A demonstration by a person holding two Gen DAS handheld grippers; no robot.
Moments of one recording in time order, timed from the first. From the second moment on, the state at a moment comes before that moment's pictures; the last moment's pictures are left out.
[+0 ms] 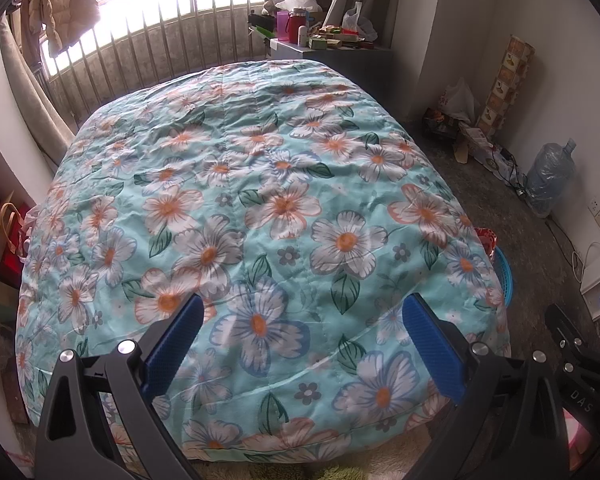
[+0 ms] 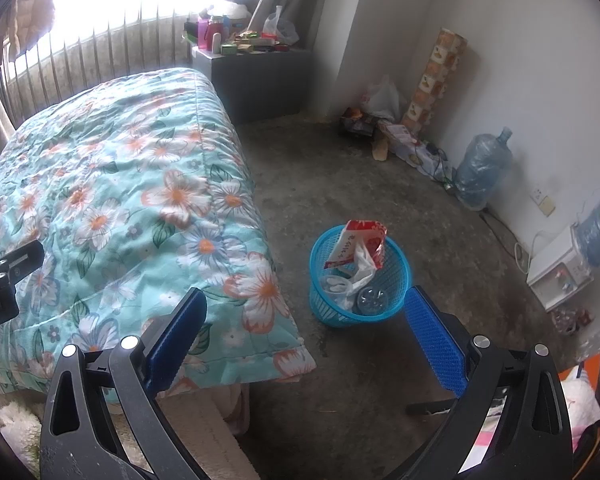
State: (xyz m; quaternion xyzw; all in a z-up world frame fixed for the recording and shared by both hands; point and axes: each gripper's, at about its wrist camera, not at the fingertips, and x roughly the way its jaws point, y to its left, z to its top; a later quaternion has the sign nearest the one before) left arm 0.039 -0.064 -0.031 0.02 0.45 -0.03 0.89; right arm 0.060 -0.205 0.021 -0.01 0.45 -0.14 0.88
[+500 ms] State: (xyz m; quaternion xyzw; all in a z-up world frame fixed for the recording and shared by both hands) left arm 0.039 -0.063 -0.030 0.02 0.45 -0.03 0.89; right arm 0.060 -0.204 0.021 -0.01 0.45 -0.14 0.88
